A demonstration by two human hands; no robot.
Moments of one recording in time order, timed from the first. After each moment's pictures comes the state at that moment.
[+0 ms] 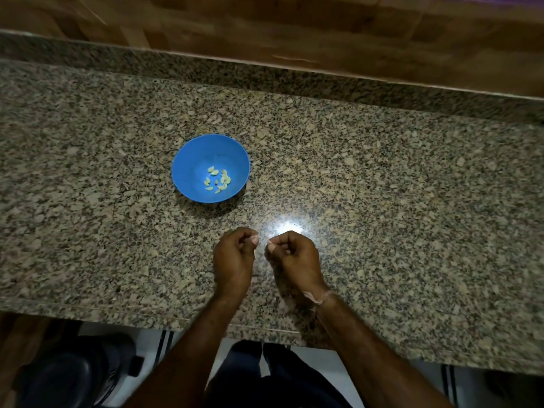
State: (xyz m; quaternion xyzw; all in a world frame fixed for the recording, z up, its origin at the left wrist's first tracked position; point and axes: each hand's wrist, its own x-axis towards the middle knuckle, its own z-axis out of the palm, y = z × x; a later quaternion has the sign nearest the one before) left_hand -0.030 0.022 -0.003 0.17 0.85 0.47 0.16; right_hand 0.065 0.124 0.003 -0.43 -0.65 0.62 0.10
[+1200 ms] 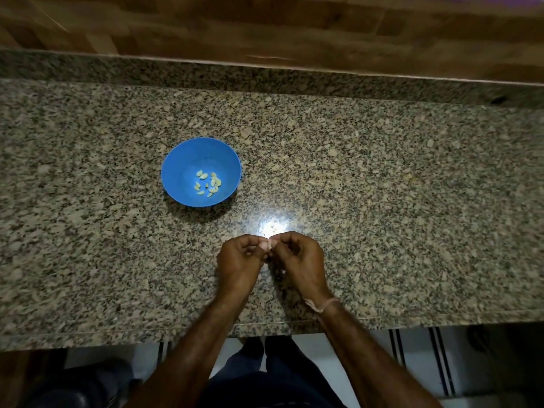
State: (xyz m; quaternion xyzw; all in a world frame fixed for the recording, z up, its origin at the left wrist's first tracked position) left_hand -0.033 0.014 0.011 0.11 0.78 0.51 0.34; right_hand 0.074 0.097 0.007 -0.44 -0.63 0.60 0.21
